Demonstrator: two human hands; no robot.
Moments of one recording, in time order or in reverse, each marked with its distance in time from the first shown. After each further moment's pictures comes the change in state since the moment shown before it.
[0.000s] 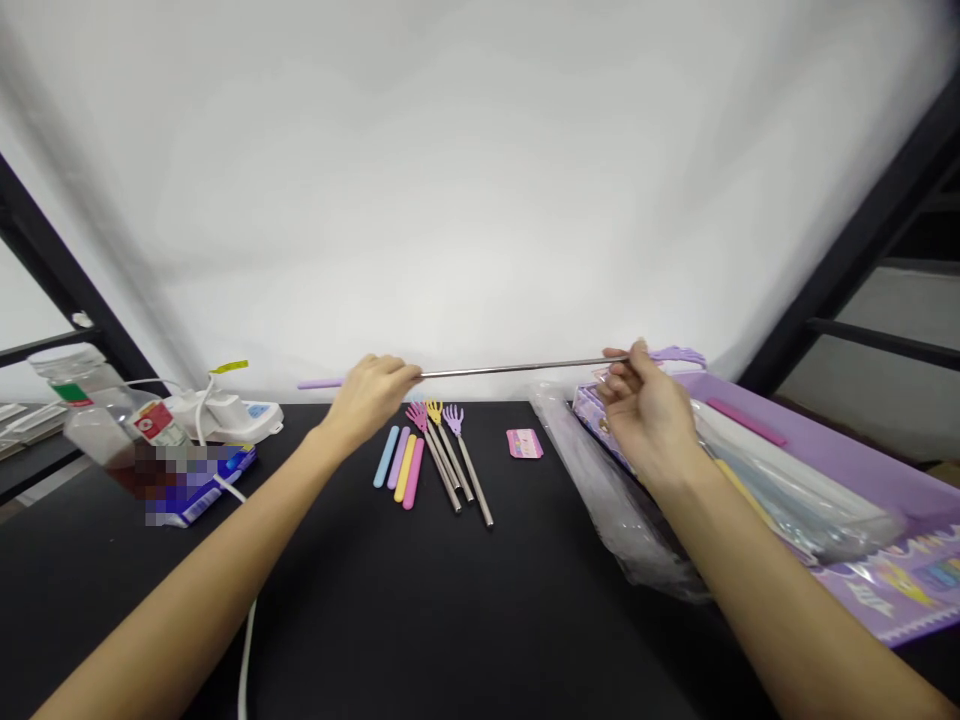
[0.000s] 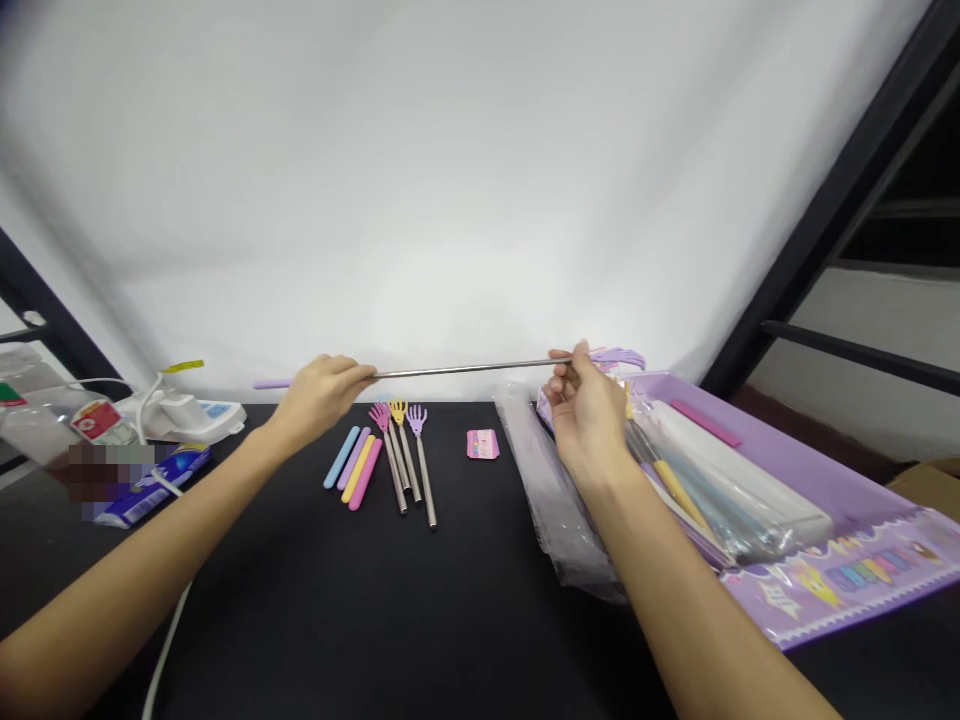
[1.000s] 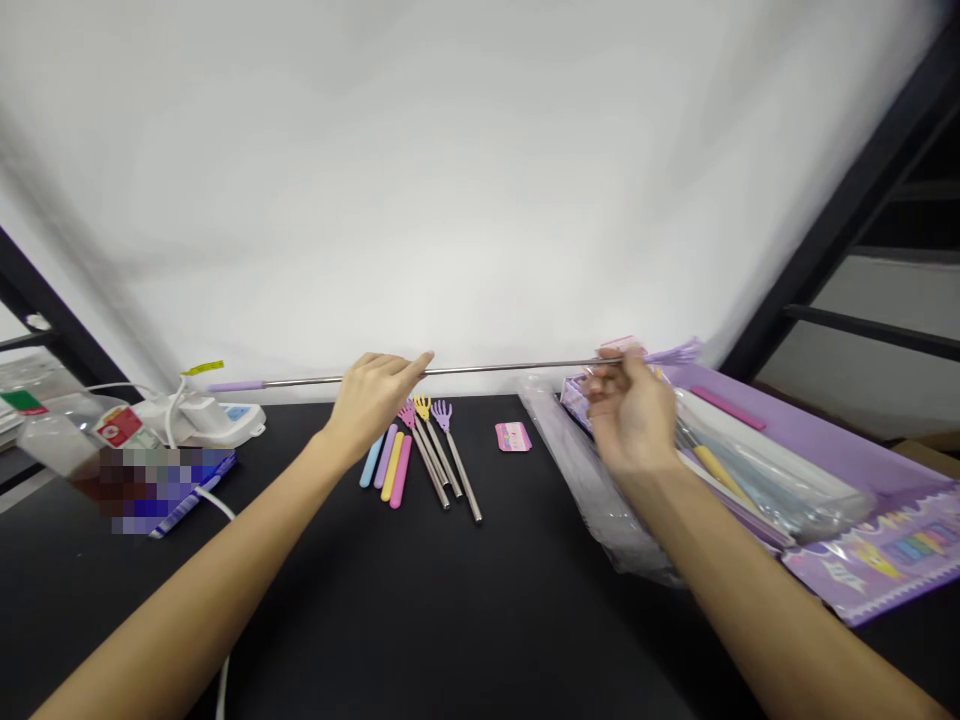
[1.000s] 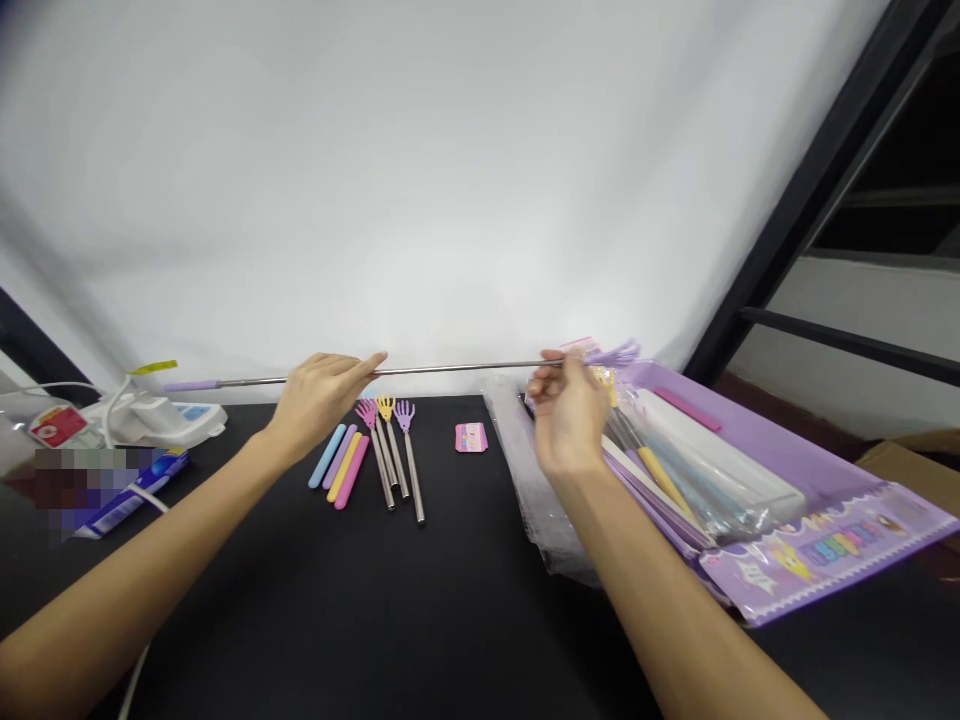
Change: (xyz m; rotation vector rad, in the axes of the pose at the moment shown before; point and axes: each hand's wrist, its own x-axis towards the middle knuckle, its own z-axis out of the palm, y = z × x) left_hand 0.000 0.006 0.006 0.039 0.135 0.033; right_hand -0.009 0.002 -0.006 0.088 0.119 -0.115
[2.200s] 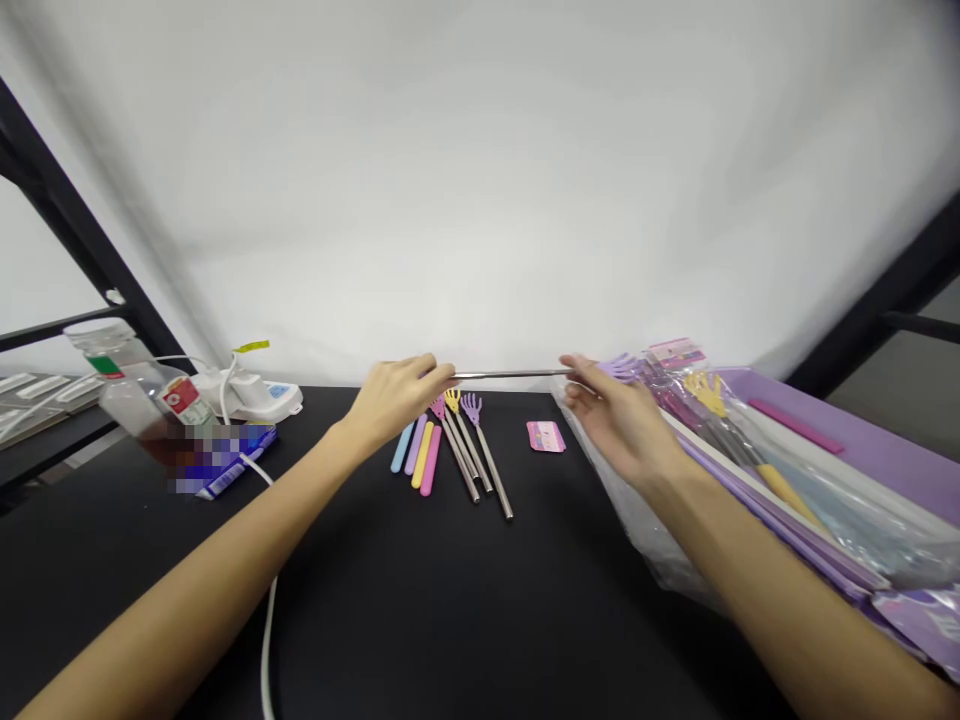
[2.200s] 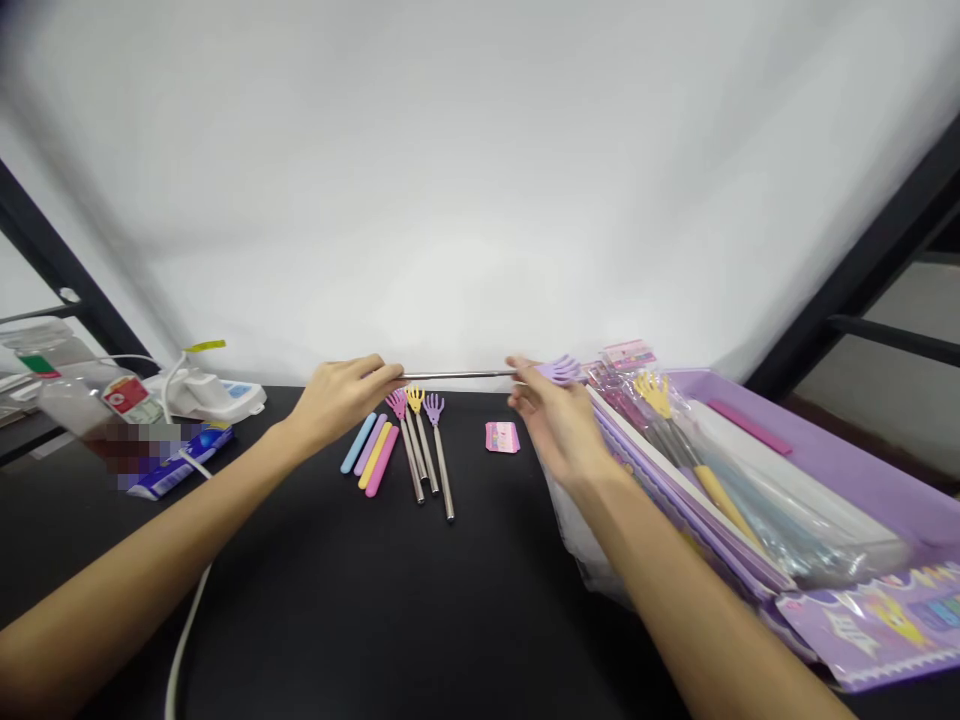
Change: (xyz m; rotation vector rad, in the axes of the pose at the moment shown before) left_hand -0.012 0.007 -0.011 0.051 -0.047 0.030; right_hand -0.017 0.032 0.013 -0.164 -0.362 0.273
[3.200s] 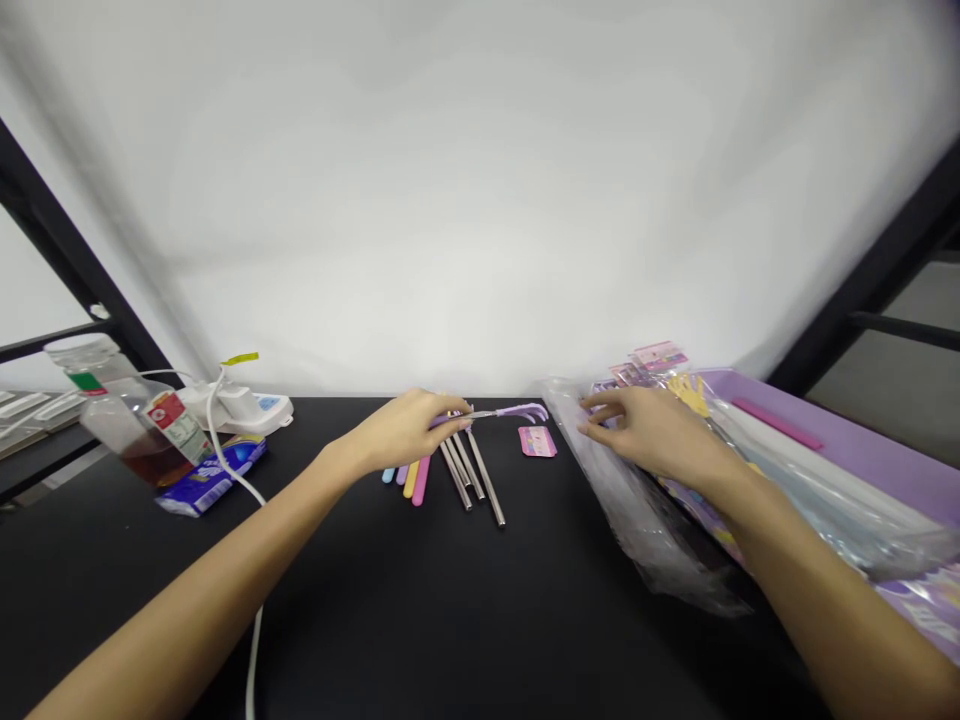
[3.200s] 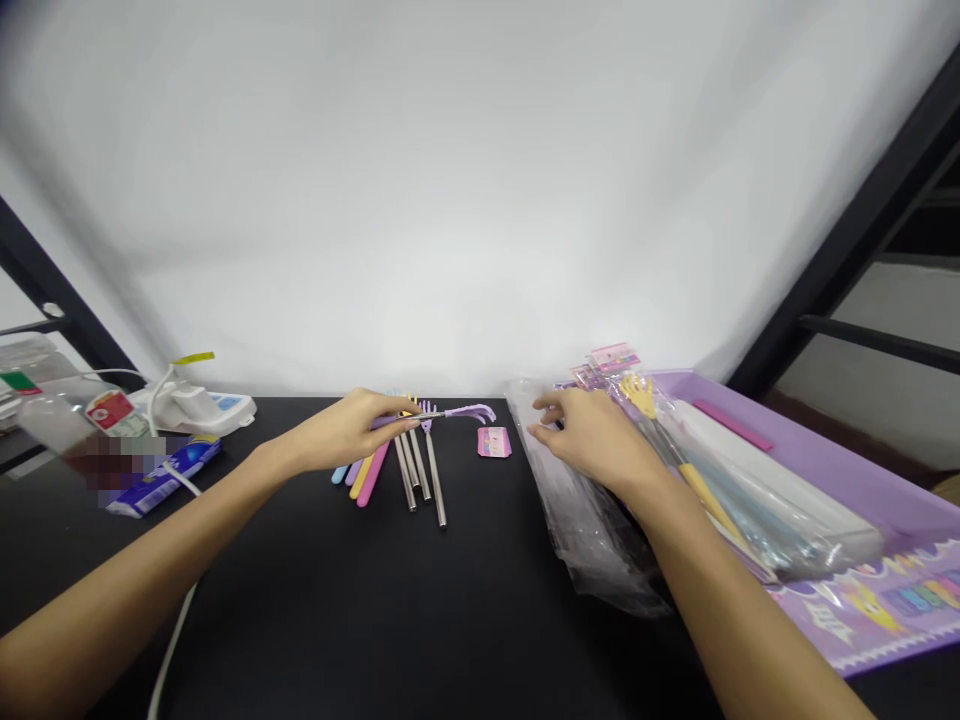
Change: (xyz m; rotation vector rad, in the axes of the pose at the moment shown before) left_hand 0.012 0.019 -0.024 -0.719 -0.408 -0.074; right_hand 0.004 -0.040 -0.053 -1.695 -0.228 -0.217
